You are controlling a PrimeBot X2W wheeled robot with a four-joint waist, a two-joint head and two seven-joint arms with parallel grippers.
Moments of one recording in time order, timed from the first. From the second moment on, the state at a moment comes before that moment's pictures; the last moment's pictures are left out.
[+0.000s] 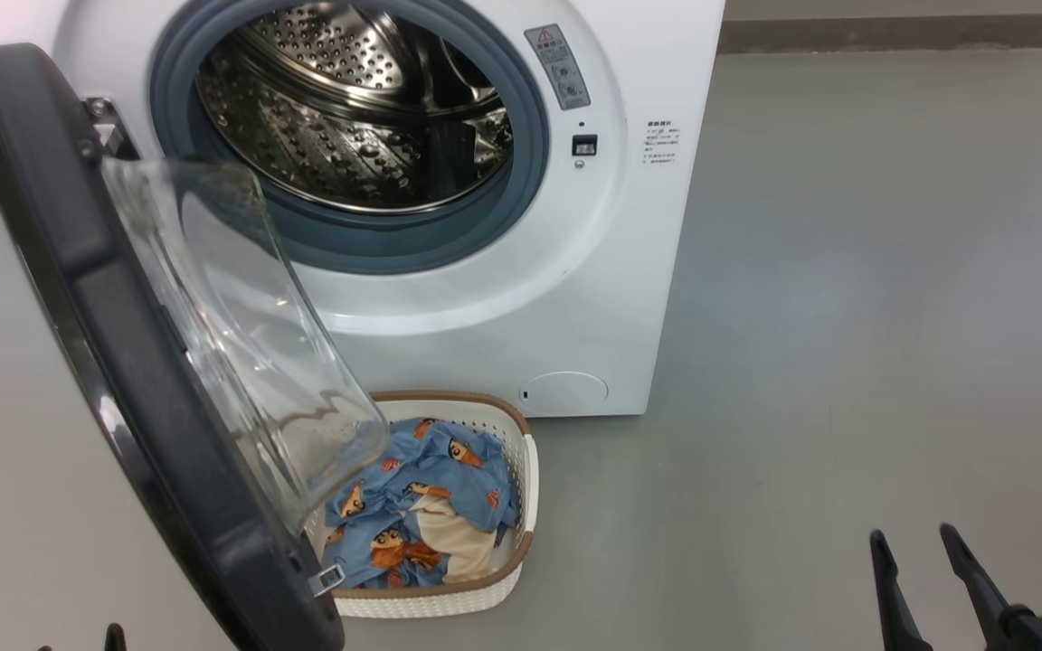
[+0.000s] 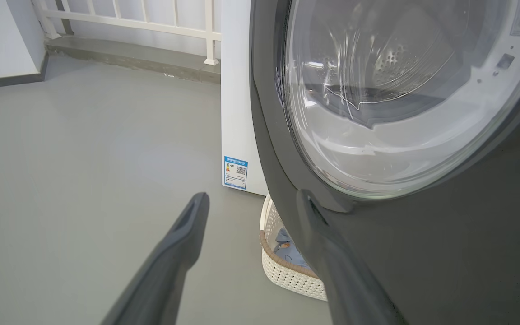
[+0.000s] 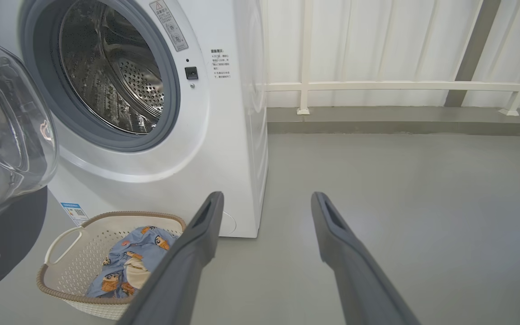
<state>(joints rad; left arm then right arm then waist) 0.12 0.12 0.16 0.33 -0.34 -0.13 -0.25 0.16 -0.04 -0.14 0.04 0.10 0.12 -0.25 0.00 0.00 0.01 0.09</state>
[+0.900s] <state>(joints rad) 0.15 0.10 0.16 0.32 -0.34 -0.13 -0.25 0.20 -0.04 -0.18 0.06 0.11 0.12 -0.25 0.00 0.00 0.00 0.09</state>
